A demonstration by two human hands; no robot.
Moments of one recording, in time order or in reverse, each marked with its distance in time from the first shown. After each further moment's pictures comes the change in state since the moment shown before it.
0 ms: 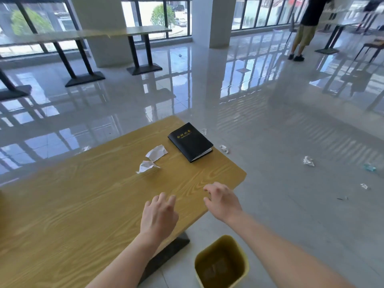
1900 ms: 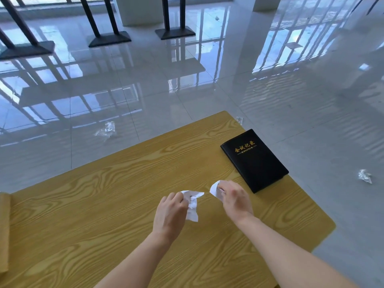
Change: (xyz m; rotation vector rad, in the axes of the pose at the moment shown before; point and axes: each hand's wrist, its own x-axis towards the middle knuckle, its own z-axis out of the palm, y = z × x) left_hand 0.159 -0.191 0.044 -0.032 -0.046 -0.007; right_hand 0.231 -0.080 0.135 0.017 -0.010 0.003
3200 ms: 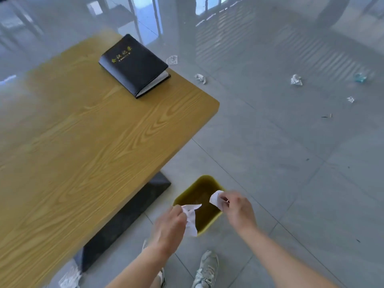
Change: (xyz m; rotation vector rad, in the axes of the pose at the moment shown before) left_hand -0.205 0.290 0.188 -0.126 -0.342 0.289; right_hand -0.365 0.273 0.020 0.213 -0.125 0.540
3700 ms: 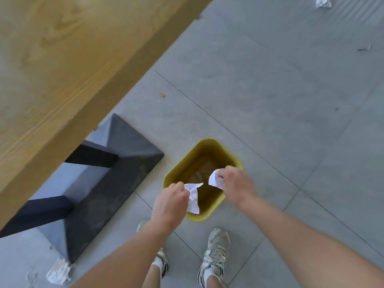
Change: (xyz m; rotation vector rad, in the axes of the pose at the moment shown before) left_hand 0.095 -0.067 0.190 0.176 -0.255 0.032; right_hand 0.092 0.117 0.172 -0.163 -0.192 -0.033
